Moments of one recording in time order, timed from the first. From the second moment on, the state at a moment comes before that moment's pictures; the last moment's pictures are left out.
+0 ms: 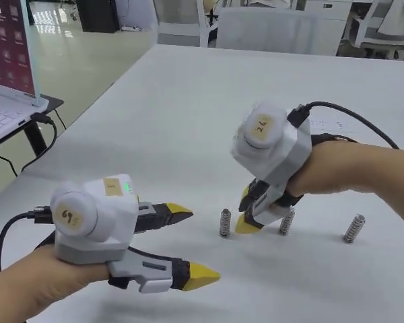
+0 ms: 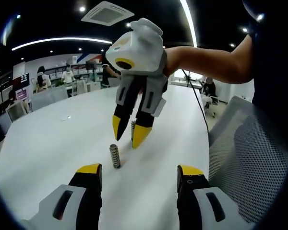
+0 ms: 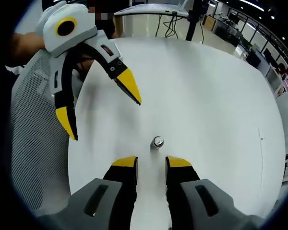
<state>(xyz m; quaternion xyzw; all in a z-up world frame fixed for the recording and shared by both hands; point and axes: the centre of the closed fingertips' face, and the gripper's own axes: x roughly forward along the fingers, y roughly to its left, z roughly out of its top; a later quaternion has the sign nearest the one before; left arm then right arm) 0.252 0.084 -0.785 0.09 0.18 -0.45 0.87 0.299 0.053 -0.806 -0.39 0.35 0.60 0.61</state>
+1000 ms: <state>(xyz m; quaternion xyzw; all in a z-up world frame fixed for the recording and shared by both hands) 0.248 0.080 -0.785 0.09 0.18 -0.46 0.86 0.268 0.009 -0.784 -0.27 0.32 0.58 0.70</state>
